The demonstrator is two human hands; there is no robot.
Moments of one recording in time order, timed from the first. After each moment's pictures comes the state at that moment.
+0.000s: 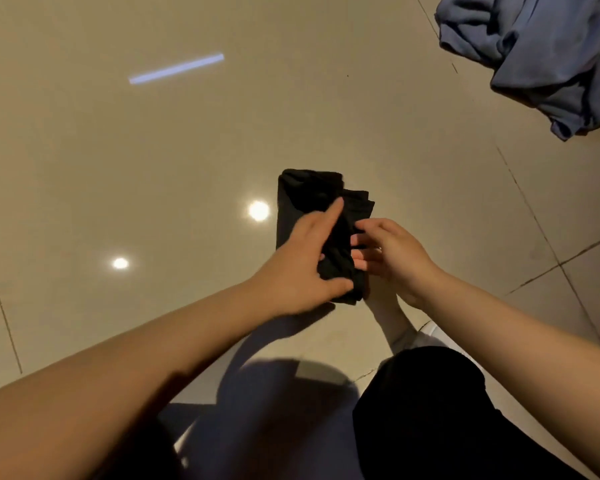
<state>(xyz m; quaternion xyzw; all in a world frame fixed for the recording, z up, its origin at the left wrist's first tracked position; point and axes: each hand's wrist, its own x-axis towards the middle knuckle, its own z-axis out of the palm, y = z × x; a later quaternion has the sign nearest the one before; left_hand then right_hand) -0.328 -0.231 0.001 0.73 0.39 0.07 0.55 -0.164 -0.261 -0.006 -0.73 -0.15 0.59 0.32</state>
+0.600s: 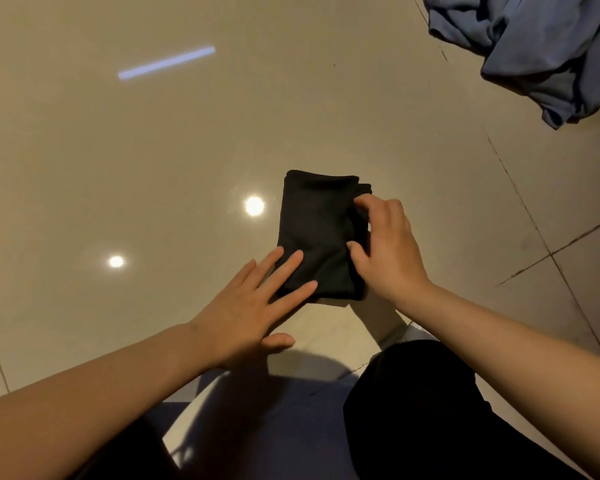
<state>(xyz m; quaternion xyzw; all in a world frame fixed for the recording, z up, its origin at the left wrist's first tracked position) -0.390 -0.266 -0.058 0.95 0.22 -0.08 0.20 -0.154 -0.279 -0.015 -0.76 -0.60 0.21 0.16</state>
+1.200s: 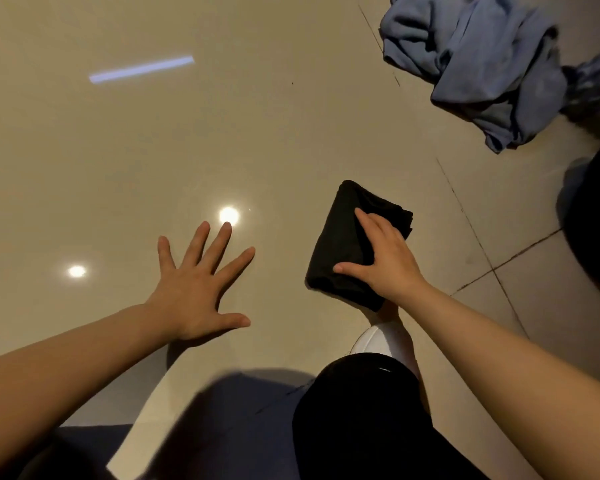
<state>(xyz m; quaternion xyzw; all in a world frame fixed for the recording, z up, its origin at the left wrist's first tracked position) -0.366 -0.236 -0.086 0.90 0.37 -0.16 0.19 -0.062 -0.291 -0.026 -0.78 -0.55 0.30 0.04</state>
